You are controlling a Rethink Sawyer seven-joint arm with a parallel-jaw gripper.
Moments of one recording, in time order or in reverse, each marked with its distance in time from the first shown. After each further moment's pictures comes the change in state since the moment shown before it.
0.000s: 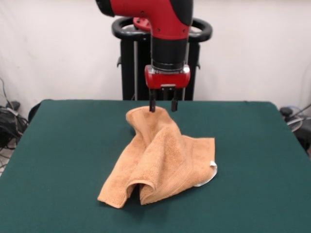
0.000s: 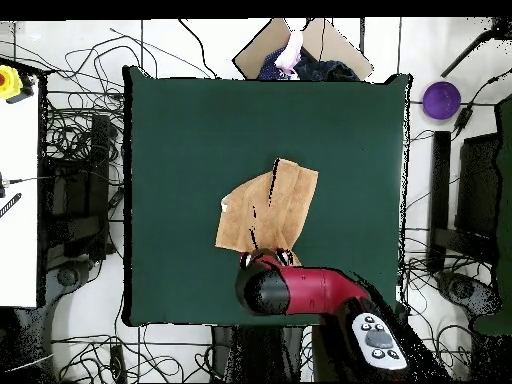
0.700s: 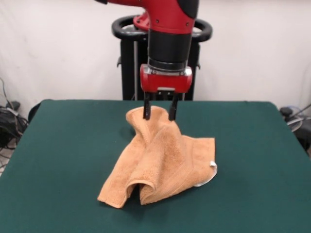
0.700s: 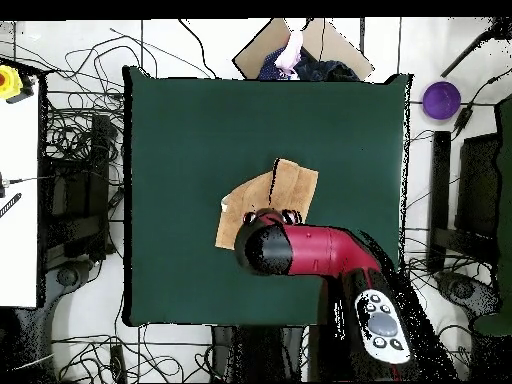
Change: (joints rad) arm 0.055 -0.029 0.002 -0.205 0.072 0.135 0.000
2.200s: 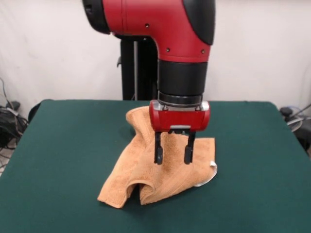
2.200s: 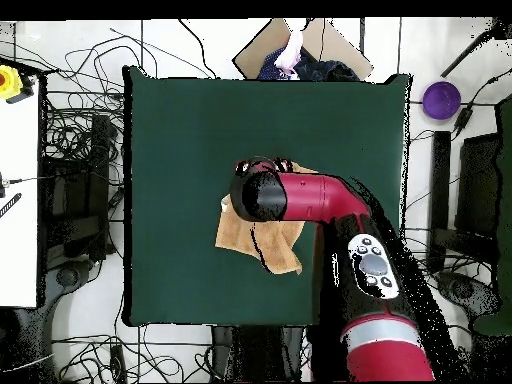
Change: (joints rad) arm -0.012 0.140 0.090 -0.227 0.035 0.001 0.000
